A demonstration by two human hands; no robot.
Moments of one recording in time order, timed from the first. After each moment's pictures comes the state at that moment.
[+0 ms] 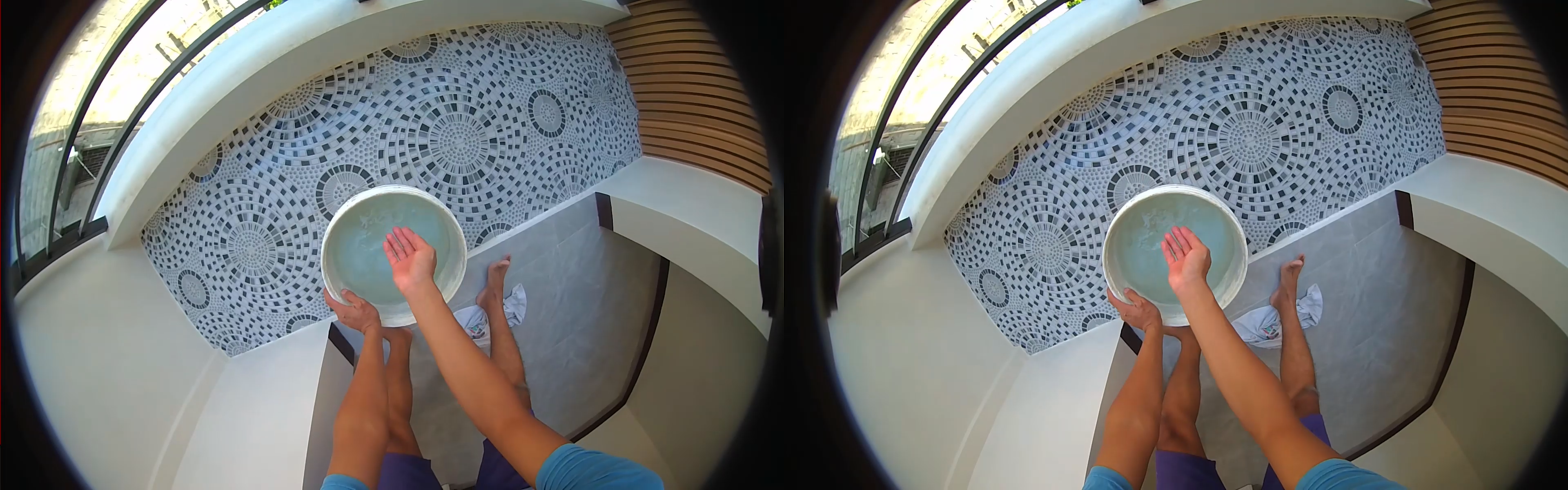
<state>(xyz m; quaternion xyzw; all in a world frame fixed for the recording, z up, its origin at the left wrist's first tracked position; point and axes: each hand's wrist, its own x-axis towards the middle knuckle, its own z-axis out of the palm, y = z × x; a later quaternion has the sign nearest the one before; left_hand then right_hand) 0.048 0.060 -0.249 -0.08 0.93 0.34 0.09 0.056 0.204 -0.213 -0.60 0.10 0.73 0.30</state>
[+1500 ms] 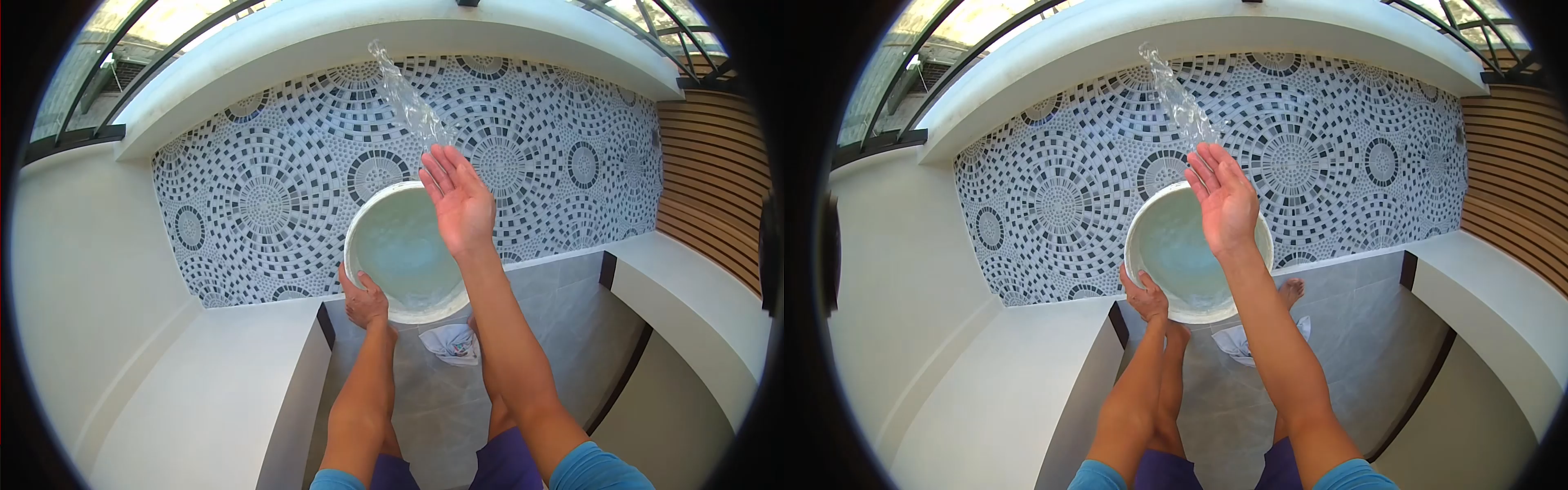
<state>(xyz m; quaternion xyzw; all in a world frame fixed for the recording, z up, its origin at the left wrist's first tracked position) 0.039 0.067 -0.224 -0.16 0.95 0.23 0.16 -0.008 0.283 -0.136 -0.38 -0.16 0.87 0.27</state>
